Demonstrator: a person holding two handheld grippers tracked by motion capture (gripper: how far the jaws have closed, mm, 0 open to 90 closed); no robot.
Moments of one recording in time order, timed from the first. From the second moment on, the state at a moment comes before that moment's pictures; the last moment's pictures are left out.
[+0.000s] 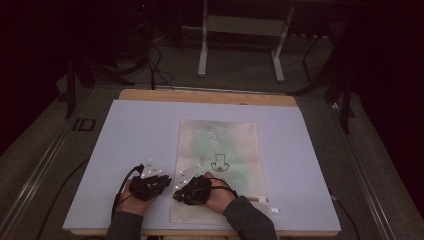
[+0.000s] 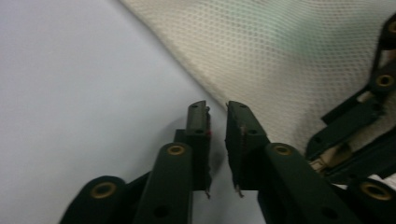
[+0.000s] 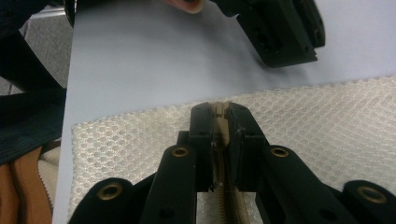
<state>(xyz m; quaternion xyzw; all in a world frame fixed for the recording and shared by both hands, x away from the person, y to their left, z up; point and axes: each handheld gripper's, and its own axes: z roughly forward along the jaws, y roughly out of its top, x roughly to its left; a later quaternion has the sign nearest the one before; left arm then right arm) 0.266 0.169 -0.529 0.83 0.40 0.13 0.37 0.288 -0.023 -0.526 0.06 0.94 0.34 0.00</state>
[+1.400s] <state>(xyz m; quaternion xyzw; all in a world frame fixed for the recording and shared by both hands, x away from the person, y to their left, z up) 0.264 0.149 -0.532 0.84 0.38 0.10 0.37 0.286 -0.024 -0.527 0.06 0.94 0.35 0.00</state>
